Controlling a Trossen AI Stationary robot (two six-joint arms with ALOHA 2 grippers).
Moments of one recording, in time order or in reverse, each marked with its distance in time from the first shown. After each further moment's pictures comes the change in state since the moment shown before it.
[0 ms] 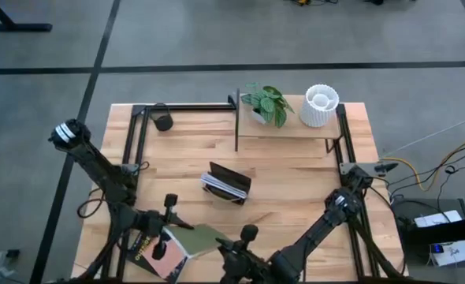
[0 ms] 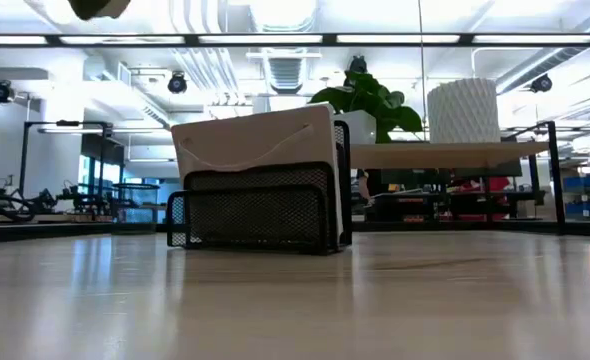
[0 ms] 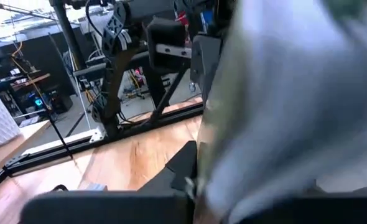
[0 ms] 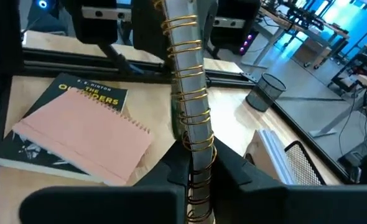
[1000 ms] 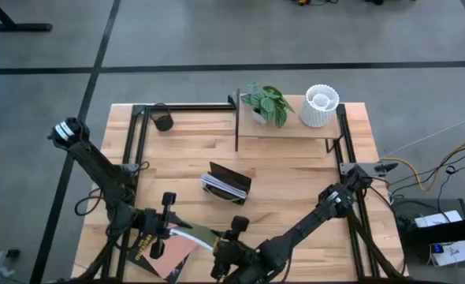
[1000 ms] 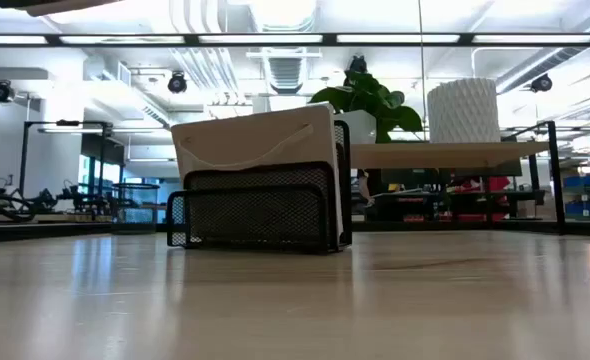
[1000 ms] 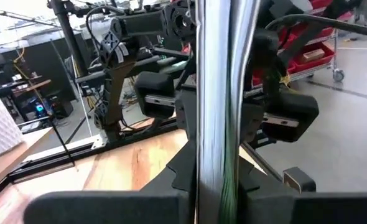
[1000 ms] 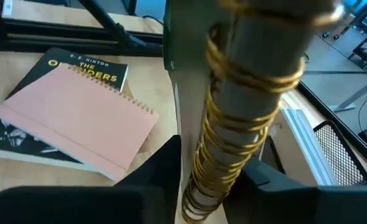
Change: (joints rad) left arm 0.000 -0.017 0.000 -0.018 -0.026 0.011; right arm -0.064 0.004 -0.053 0.029 -0.121 0.010
